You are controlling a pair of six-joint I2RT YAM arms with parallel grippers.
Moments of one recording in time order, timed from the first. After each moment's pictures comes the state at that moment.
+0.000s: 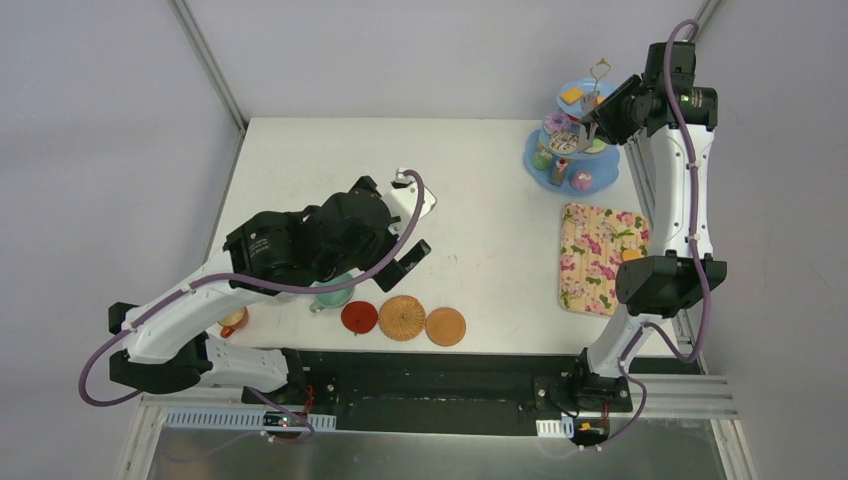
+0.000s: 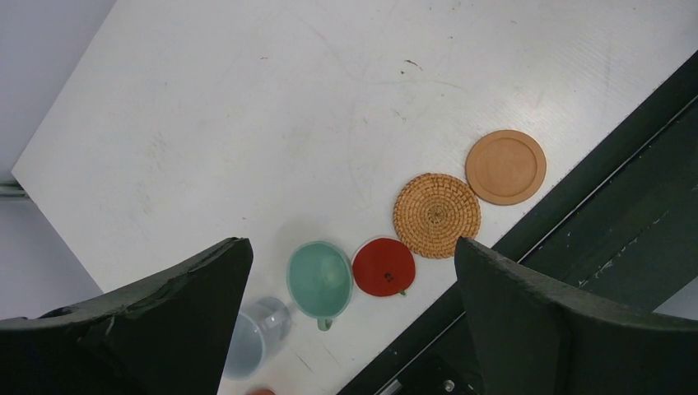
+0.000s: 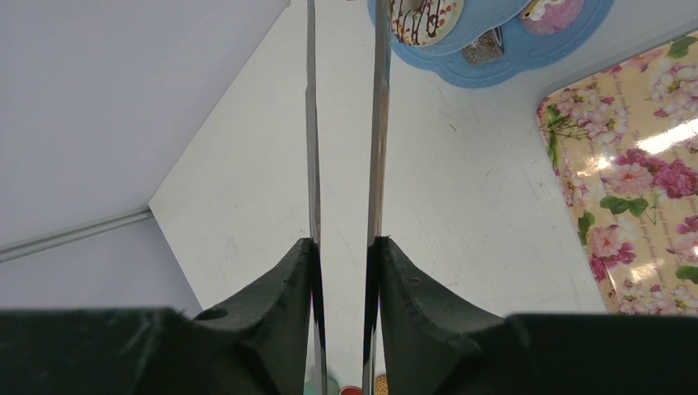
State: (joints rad) left arm -1.18 1.22 1.70 -1.18 -0.48 -0.01; right arm -0.06 1.81 2.23 -1.19 -0.11 0.79
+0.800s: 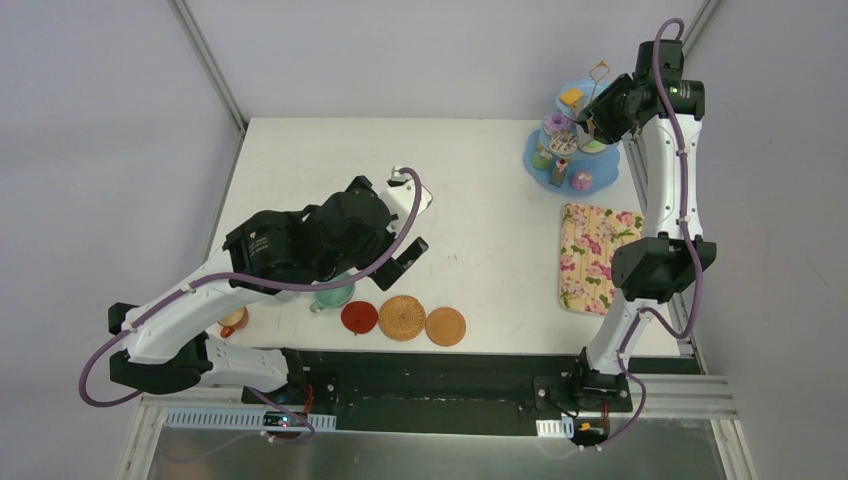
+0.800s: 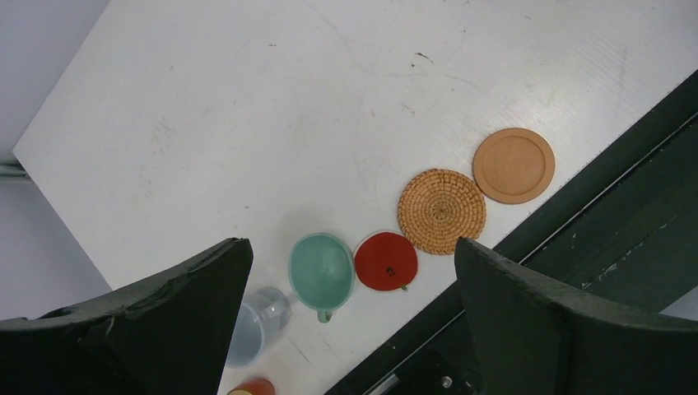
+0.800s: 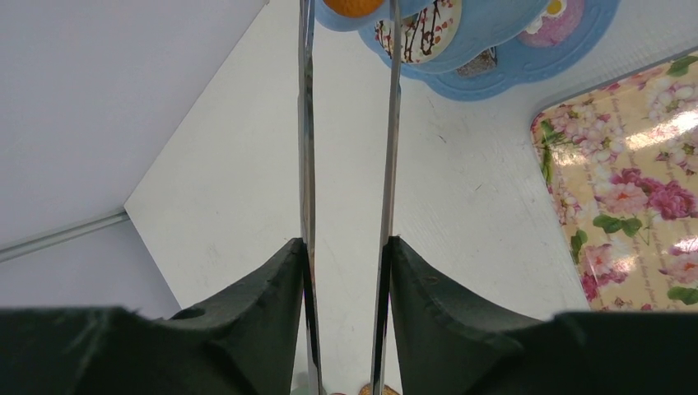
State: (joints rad) left arm -1.18 1.22 1.70 -1.20 -0.50 -0.04; right arm -0.06 1.93 2.31 -1.21 -0.11 0.75
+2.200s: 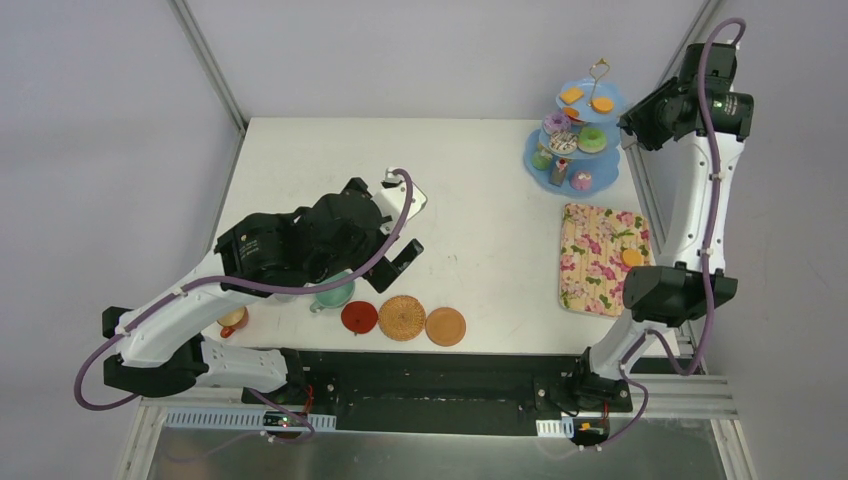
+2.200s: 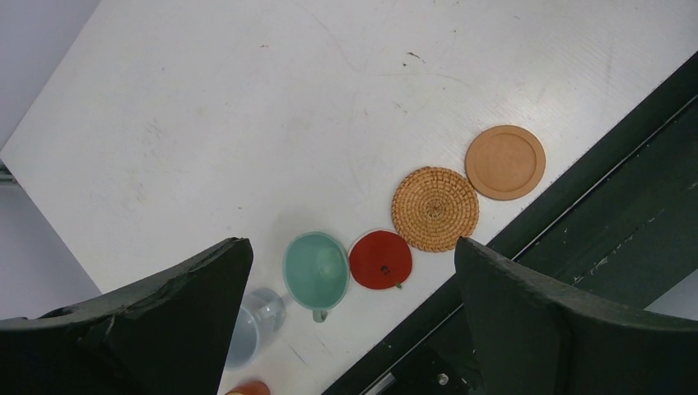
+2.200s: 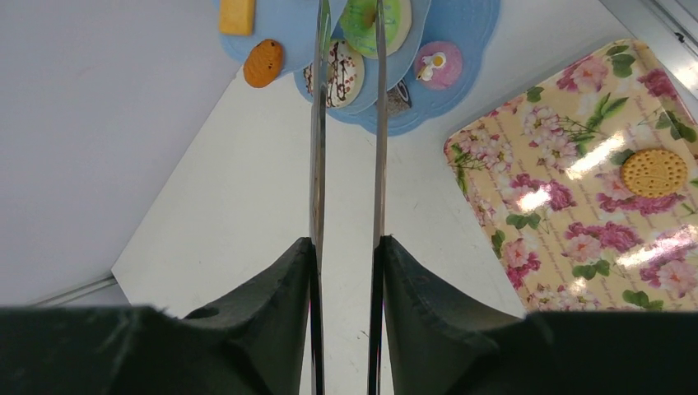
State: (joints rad) left arm -1.17 1.19 1.68 -1.19 -0.47 -0.03; right arm -0.17 1.74 2.25 -1.25 0.00 0.72
